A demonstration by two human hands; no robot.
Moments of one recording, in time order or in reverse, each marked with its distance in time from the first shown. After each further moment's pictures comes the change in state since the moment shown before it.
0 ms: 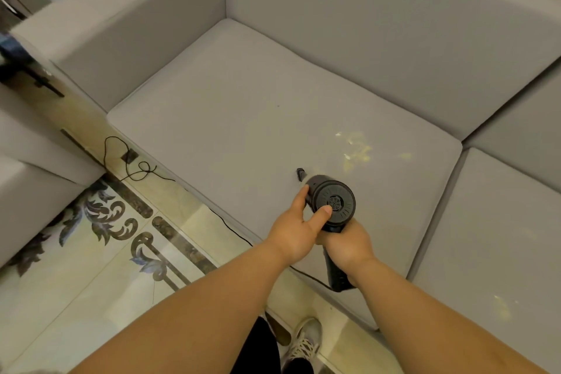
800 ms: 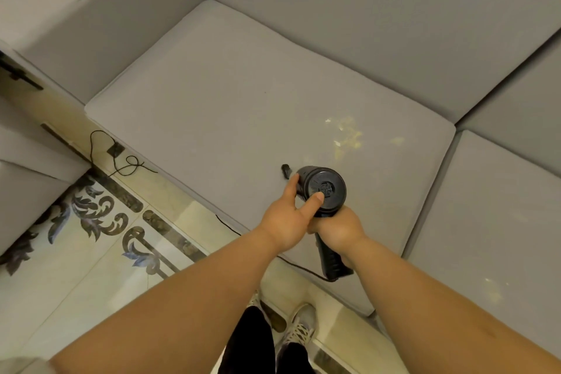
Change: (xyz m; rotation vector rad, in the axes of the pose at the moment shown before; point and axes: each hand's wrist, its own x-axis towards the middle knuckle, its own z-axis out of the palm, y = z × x) left_hand 0.022 0.002 0.013 0.093 0.010 -0.049; right_hand 0.024 0.001 -0.014 -0.024 -0.065 0.070
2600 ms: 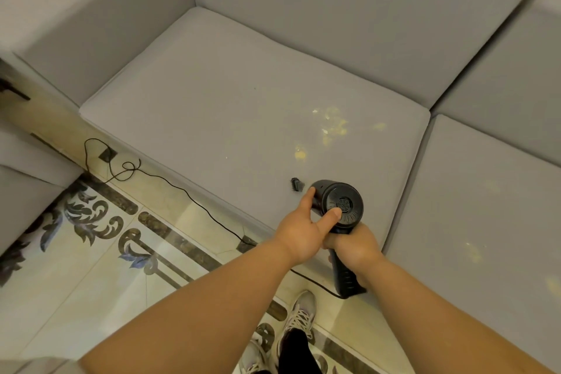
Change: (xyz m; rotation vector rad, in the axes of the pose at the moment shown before) left_hand -0.069 -0.032 0.042 -0.008 -0.150 0.033; right_hand -0.072 0.078 -0.001 0.117 0.103 0.015
